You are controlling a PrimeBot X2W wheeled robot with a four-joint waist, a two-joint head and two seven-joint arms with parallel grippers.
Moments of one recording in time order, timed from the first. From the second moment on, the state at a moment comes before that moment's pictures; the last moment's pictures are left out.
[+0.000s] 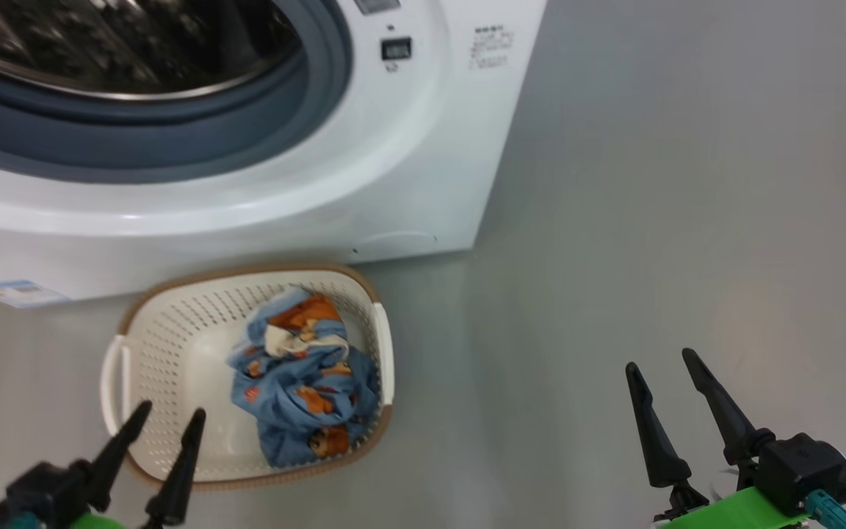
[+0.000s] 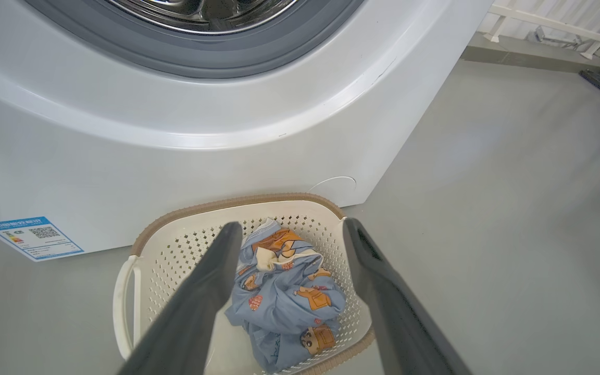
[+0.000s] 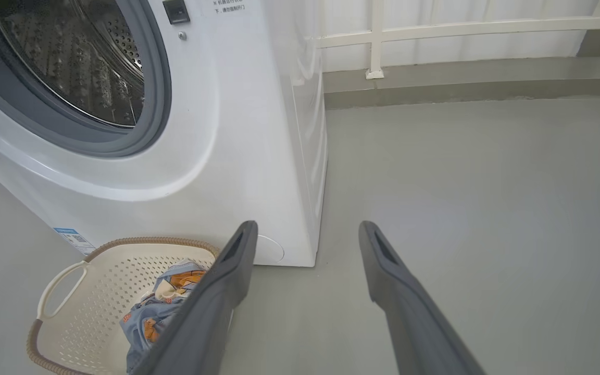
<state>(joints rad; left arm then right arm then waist) -0.05 0.40 -0.35 0.21 -0.57 -0.13 -0.26 0.04 -0.04 0.03 -0.02 0.14 0.13 -0.25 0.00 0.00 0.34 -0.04</state>
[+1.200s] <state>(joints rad) -0.49 0.73 -0.72 0.44 -0.87 -0.13 -0.26 -0.02 -0.04 0.12 -0.17 0.20 0.13 -0.25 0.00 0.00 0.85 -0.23</state>
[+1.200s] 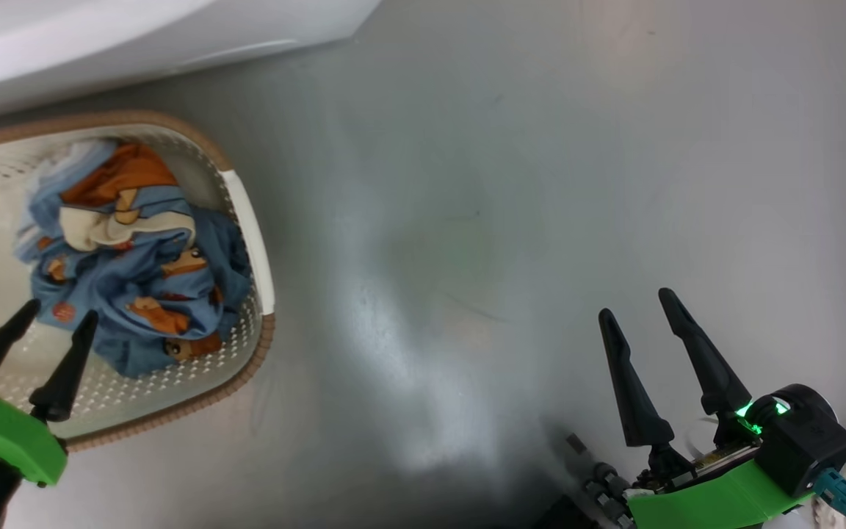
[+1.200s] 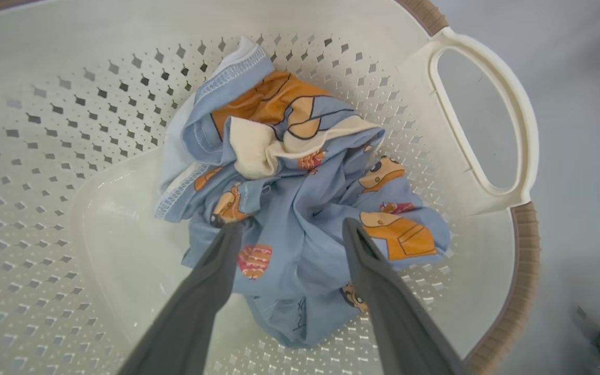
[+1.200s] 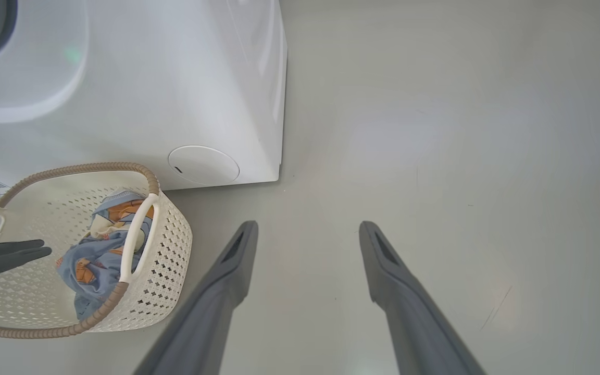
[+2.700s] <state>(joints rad) -0.80 0.69 -1.03 0.64 -1.26 -0.13 -0.22 -0.05 -0.04 0.15 -0.15 0.25 0.13 -0.25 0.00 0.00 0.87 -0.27</state>
